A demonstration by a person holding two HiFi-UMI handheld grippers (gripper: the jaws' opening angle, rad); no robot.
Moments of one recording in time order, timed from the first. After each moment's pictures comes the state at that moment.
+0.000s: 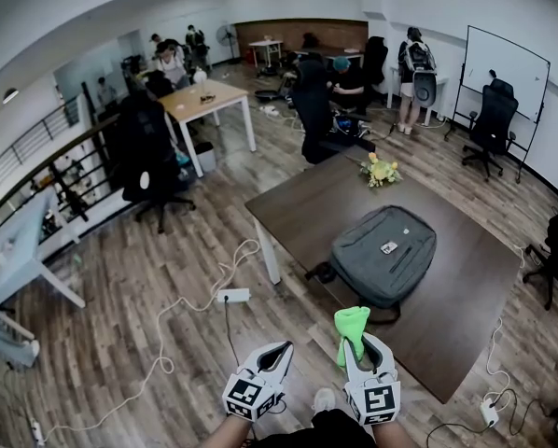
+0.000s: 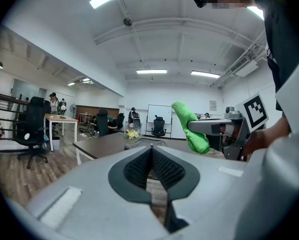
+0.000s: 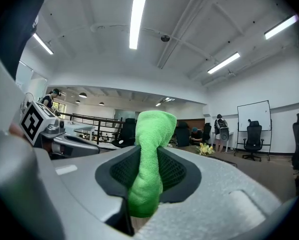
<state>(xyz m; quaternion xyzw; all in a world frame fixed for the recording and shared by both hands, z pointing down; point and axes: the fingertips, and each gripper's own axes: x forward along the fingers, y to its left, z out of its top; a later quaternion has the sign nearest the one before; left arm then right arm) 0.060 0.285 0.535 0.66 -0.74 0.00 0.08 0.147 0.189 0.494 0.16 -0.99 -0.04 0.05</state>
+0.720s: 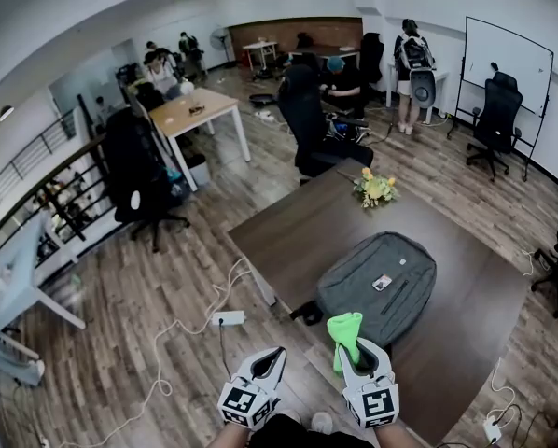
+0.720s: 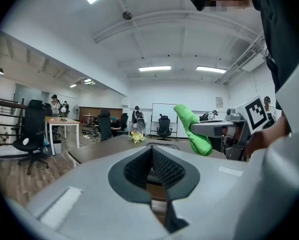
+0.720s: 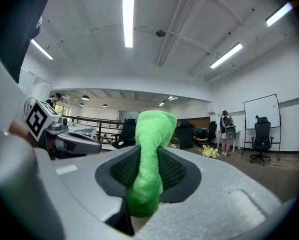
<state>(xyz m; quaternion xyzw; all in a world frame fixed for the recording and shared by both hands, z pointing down) -0.010 0.168 0.522 0.64 -0.76 0.01 0.08 0.082 0.065 0.491 0.12 -0.99 -0.03 0.05</state>
